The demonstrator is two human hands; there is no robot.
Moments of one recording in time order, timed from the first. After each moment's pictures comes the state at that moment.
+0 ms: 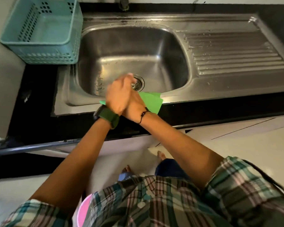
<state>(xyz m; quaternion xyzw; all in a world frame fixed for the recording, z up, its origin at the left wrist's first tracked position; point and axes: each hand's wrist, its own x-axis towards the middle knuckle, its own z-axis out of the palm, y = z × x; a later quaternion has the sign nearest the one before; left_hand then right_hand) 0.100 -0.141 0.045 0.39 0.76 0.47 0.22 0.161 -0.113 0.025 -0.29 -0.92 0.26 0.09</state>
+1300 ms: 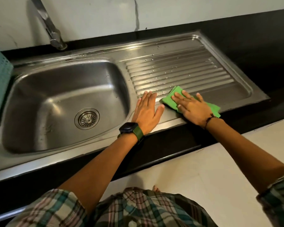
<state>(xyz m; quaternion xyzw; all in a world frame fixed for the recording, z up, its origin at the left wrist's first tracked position) 0.287 0.059 0.007 0.63 0.70 0.28 0.20 0.463 0.148 0.019 -0.45 -0.89 0.10 -0.07</state>
